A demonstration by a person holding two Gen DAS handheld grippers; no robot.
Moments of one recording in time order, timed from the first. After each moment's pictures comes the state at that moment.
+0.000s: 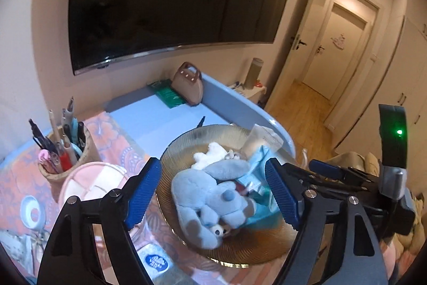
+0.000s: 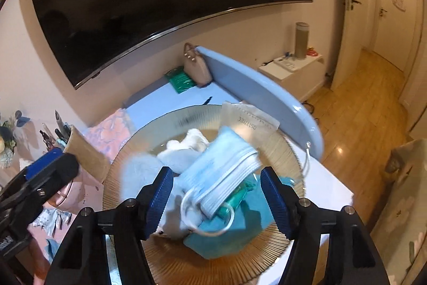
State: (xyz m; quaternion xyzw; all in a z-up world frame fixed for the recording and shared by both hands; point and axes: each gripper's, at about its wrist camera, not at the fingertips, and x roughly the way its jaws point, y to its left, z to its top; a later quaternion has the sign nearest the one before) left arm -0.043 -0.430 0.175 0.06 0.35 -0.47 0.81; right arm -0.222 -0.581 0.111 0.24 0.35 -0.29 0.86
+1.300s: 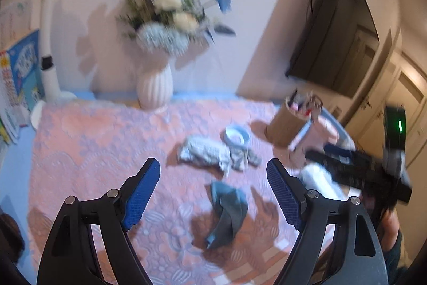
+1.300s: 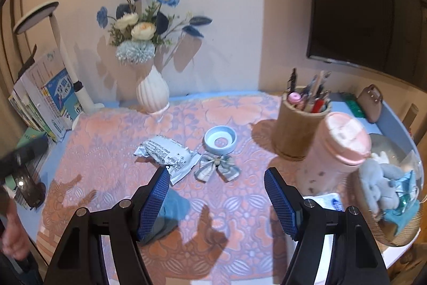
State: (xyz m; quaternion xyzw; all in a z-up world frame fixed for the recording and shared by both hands) left arm -0.021 -0.004 0.164 -0.05 0.36 -0.27 0.89; right arm -0.100 -0.236 0.141 0.07 0.36 -0.04 0.93
